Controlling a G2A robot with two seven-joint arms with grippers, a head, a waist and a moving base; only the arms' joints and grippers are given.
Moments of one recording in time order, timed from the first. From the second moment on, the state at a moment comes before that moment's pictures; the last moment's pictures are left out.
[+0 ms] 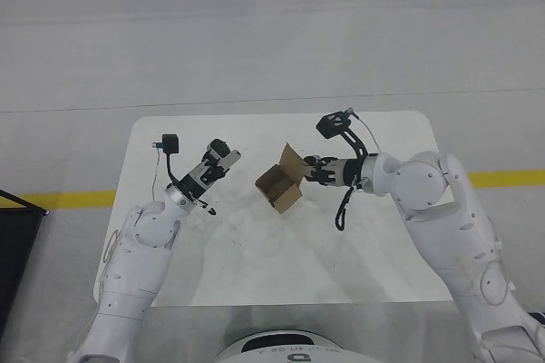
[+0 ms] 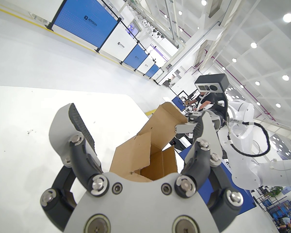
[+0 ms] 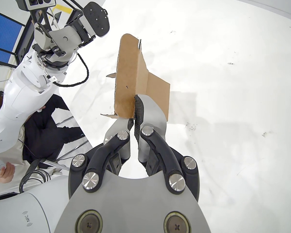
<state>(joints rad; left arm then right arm) 1.33 -1.30 -1.38 -1.40 0.34 -0.71 -0.33 -1.14 -1.12 1.22 -1.84 -0.47 -0.03 1.13</state>
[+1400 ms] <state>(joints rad) 1.33 -1.30 -1.37 -1.40 0.34 -0.71 -0.33 -1.15 -1.12 1.21 -1.84 -0.51 -0.03 1.14</state>
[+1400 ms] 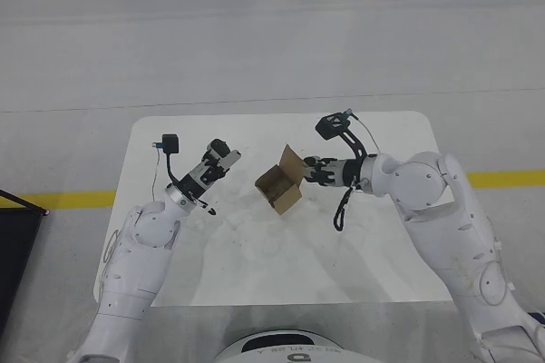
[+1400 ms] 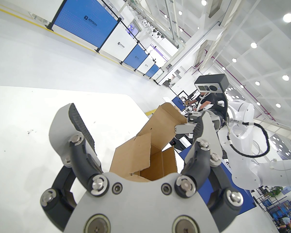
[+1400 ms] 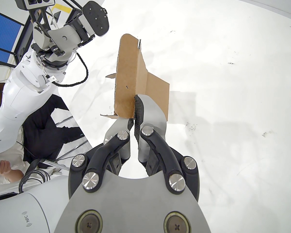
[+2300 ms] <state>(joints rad) 1.38 -1.25 -1.45 -1.50 0.63 -0.73 -0.46 -0.62 -1.12 0.80 -1.06 0.07 -0.46 1.36</state>
